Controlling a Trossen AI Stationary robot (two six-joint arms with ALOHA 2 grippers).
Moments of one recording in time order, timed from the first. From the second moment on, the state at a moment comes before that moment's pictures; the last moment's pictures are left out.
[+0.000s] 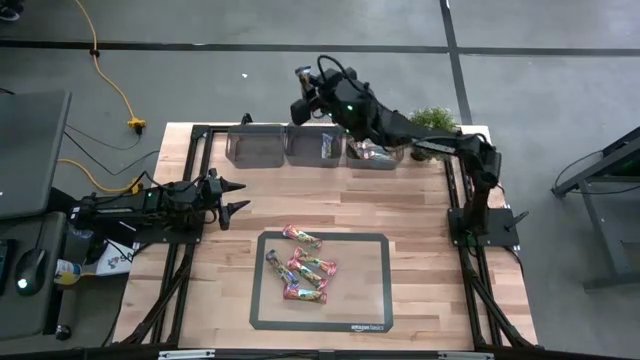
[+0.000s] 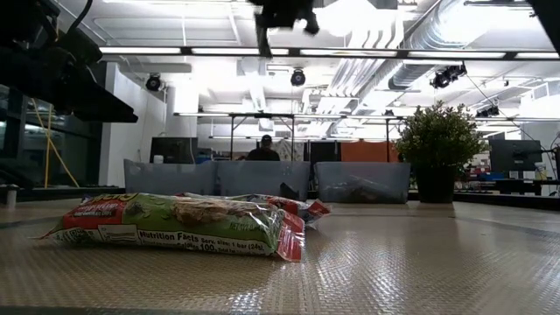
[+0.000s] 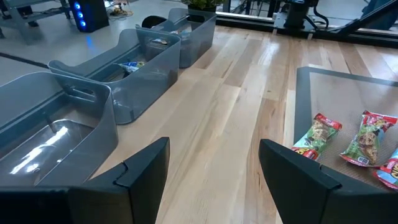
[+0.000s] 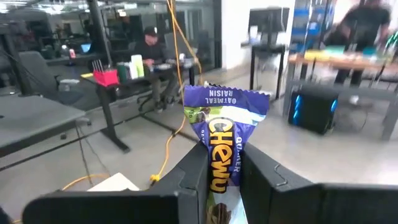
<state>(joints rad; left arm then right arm) 0.03 0.02 0.15 -0.42 -0.31 -0.11 -0.31 1.88 1.85 0.00 0.52 0.12</state>
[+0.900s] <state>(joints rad) 0.03 0.02 0.15 -0.42 -0.31 -0.11 -0.48 2.18 1.85 -0.40 0.29 0.70</state>
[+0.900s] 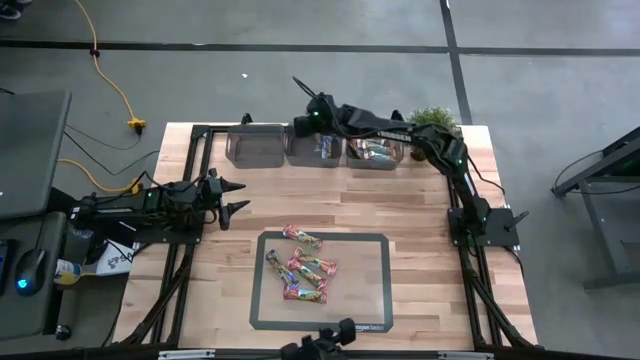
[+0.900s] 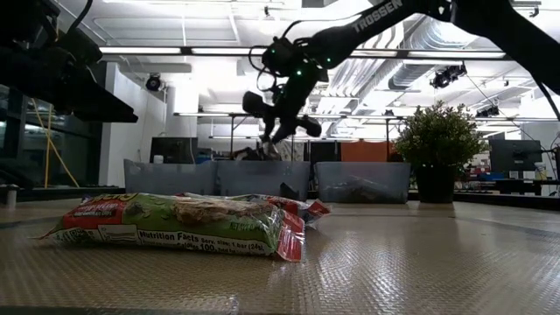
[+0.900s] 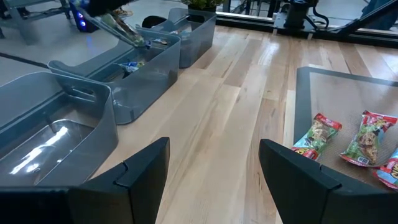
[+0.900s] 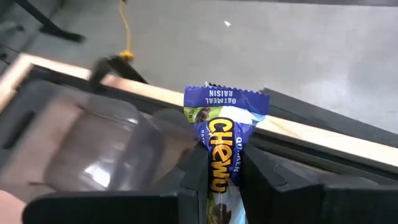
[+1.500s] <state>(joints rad) 0.03 0.02 0.15 -0.42 -0.31 -0.11 -0.51 2.18 1.85 -0.65 0.20 0.60</state>
